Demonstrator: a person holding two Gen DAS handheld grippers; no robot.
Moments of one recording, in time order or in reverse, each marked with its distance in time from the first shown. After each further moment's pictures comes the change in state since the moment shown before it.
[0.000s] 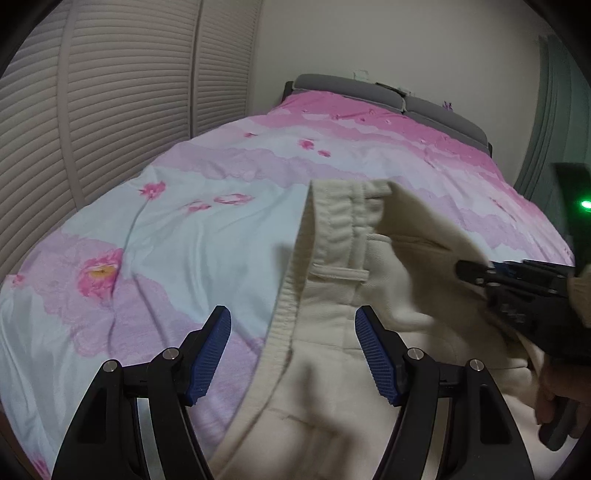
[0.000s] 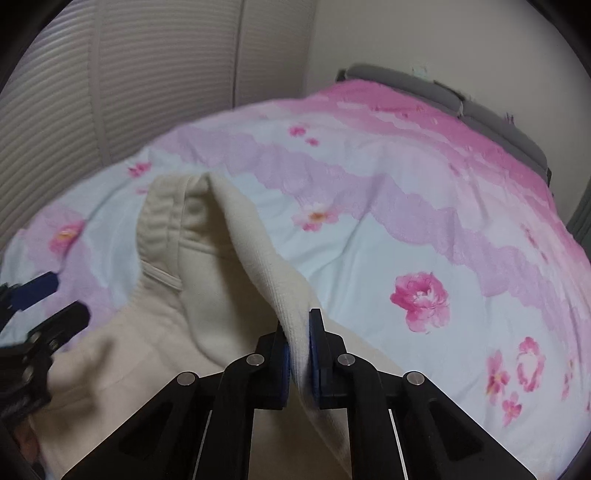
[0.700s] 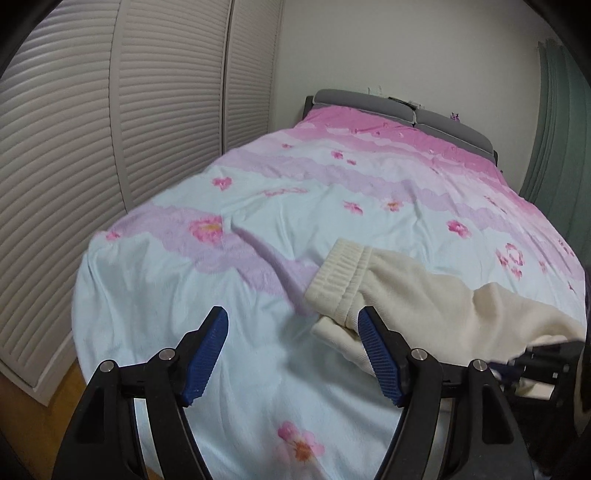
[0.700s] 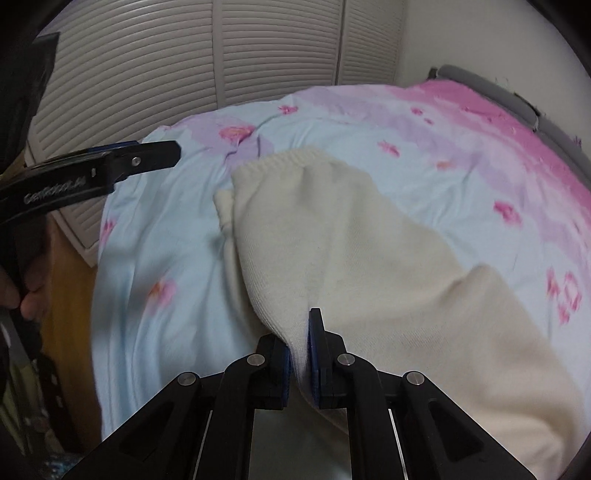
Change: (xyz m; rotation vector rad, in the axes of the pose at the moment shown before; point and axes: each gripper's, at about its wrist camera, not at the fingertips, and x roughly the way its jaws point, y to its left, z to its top) left arm -0.138 0.060 -0.077 -0.012 -0.040 0.058; right arm -0.109 0.108 -0.134 -0.157 0.085 0.267
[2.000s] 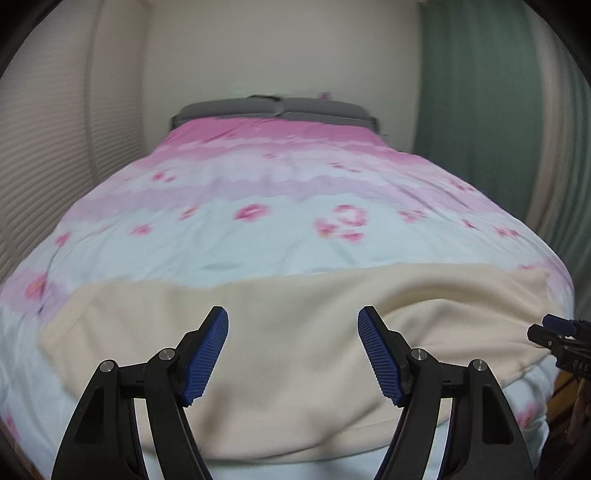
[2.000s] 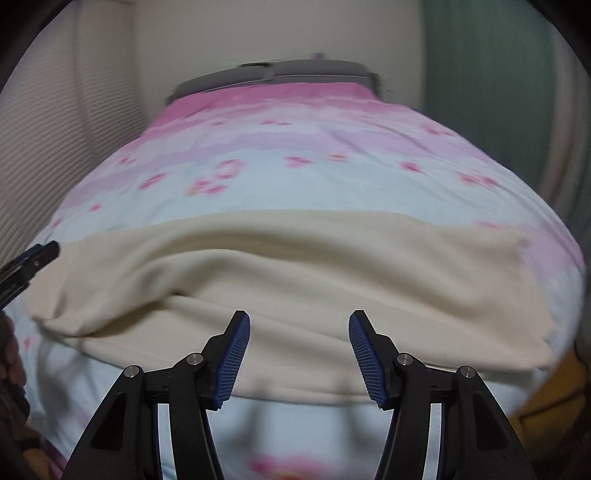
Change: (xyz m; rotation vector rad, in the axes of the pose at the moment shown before) left arm -0.029 -0.283 -0.033 0.313 -0.040 -0.344; right arm -0.235 -0.210 -0.256 0.733 -0.119 -0.580
